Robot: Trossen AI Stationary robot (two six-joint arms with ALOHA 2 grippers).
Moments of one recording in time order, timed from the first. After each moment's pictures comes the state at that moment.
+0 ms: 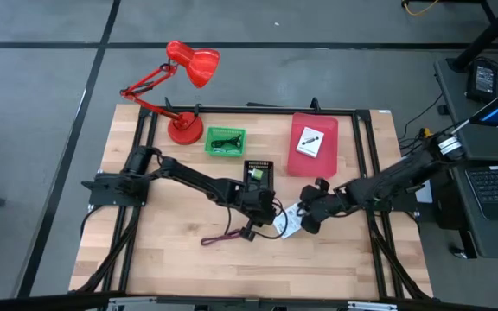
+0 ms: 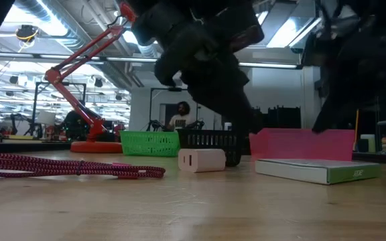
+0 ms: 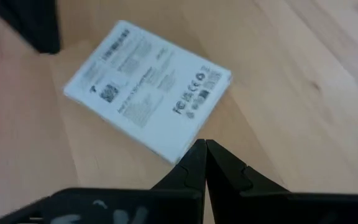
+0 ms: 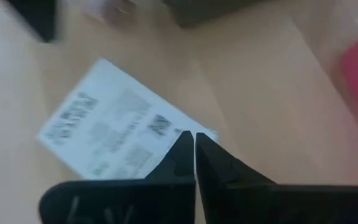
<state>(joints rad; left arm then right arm) -0.17 2.04 1.38 -0.18 0.09 0.24 0.40 1.32 0.61 -0.33 0.36 0.71</state>
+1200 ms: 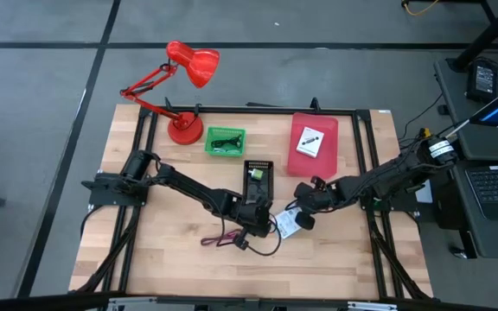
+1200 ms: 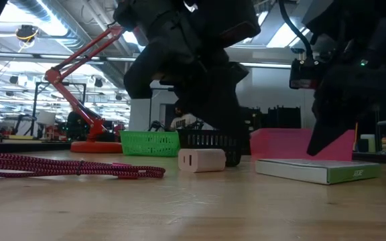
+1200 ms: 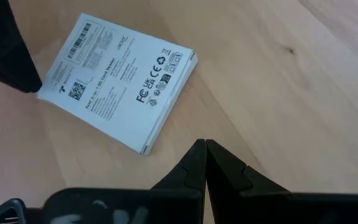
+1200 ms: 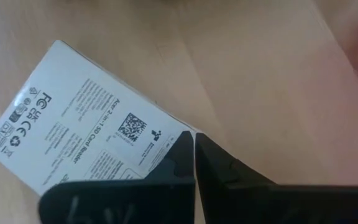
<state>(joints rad) -0.26 2.04 1.38 -0.25 -0.04 0.33 0.30 1.43 0.61 -0.28 0.26 0.67</state>
